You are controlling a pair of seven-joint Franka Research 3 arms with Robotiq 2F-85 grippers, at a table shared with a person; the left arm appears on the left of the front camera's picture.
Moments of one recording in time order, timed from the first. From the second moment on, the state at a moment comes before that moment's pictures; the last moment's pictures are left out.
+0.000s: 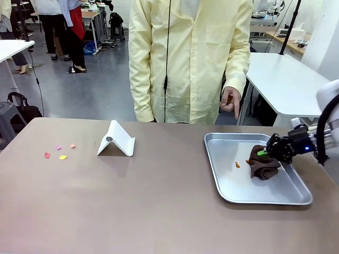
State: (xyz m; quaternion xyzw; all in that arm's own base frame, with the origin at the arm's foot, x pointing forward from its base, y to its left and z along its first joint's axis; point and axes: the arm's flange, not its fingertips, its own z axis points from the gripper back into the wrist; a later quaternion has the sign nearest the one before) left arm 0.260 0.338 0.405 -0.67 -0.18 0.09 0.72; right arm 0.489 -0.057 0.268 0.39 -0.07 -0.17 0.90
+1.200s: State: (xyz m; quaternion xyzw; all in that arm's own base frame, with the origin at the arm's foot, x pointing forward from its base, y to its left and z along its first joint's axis) left arm 0.260 0.338 0.405 -0.67 -0.18 0.09 0.72; right arm 0.486 0.069 0.275 0.33 -0.05 -0.01 0.94
